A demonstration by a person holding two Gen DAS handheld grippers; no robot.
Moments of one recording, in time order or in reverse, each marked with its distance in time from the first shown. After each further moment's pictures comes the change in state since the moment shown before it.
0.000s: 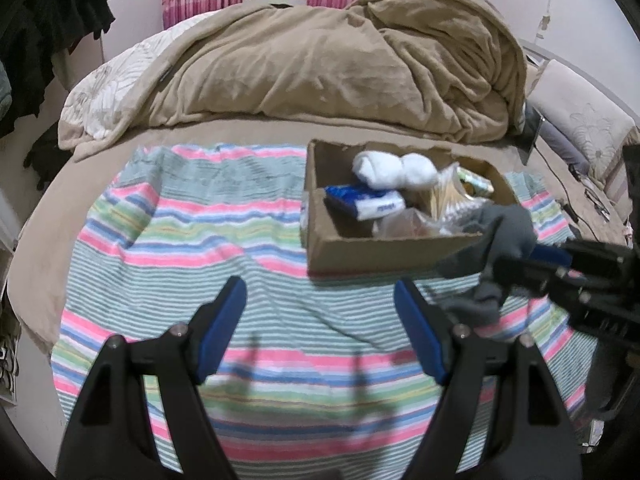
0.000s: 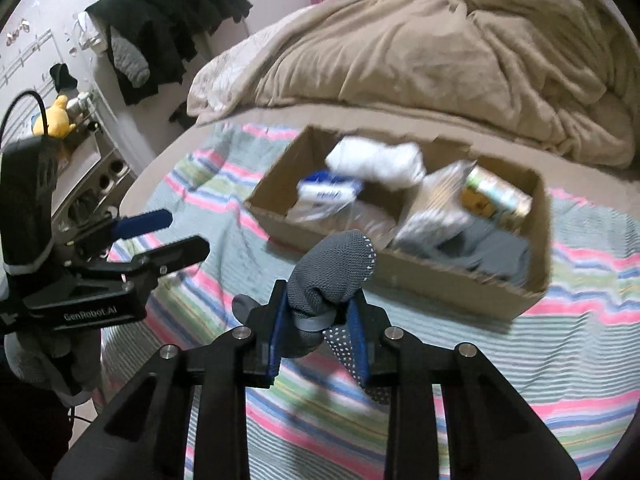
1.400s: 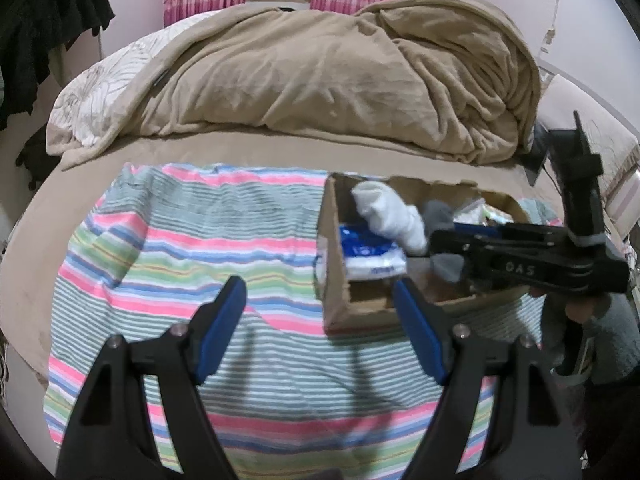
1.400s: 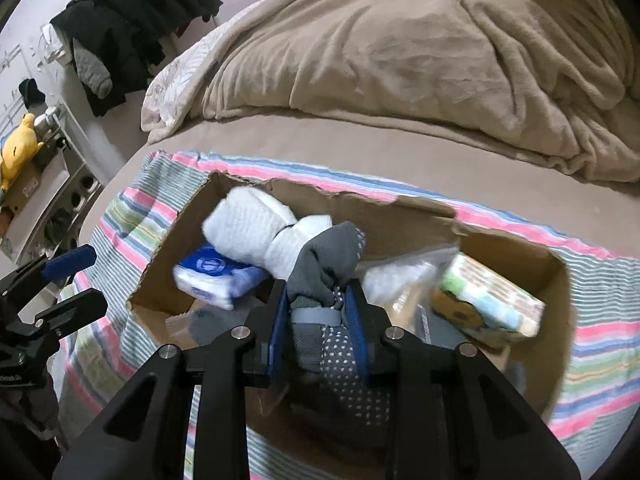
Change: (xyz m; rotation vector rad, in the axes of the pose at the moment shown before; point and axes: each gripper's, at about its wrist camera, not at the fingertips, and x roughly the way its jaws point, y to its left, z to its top) left arm 0.039 0.024 0.034 -0.040 -0.023 -0.021; right arm 0.100 -0.056 0.064 0.038 0.054 -0.036
